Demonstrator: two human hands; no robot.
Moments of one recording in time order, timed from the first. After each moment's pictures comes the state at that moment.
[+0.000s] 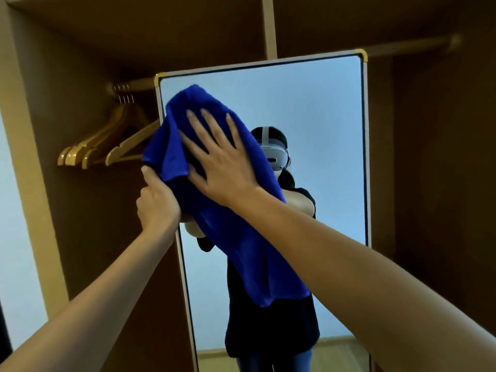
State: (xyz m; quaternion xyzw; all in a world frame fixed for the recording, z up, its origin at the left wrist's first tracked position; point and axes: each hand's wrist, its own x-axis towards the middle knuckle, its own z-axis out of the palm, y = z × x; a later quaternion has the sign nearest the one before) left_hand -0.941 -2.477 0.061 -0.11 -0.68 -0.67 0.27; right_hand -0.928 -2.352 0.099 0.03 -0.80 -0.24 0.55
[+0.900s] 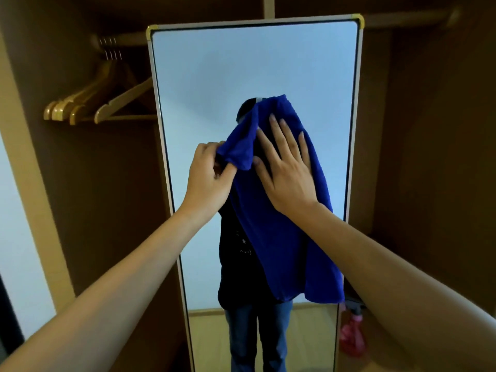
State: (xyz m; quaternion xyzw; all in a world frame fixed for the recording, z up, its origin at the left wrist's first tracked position) left_hand -0.893 -2.434 0.029 -0.41 -0.68 -0.54 0.28; right_hand -0.848 -2.276 0.014 -0.01 -0.82 -0.02 0.56
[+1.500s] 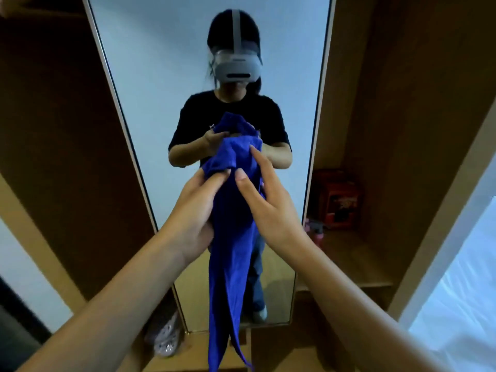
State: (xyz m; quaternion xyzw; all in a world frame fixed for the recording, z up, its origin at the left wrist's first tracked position) left_hand -0.786 -2.446 -0.085 -0.22 -0.50 -0.80 -0.24; right_hand -0.744 -2.335 -0.124 -0.04 -0.77 0.53 0.35
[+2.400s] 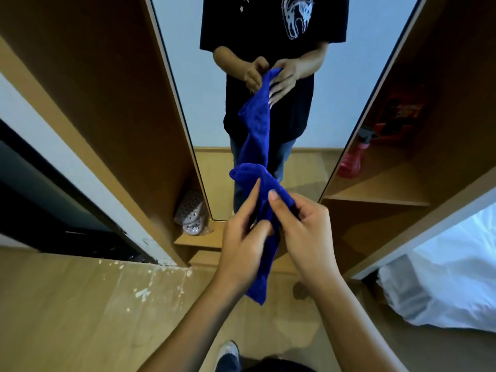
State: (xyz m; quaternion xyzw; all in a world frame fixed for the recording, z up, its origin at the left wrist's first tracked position) left_hand -0.719 -2.491 -0.270 -0.21 -0.62 -0.73 -0.18; right_hand -0.677 -2.402 -0.258 -0.17 -0.67 0.67 0.25
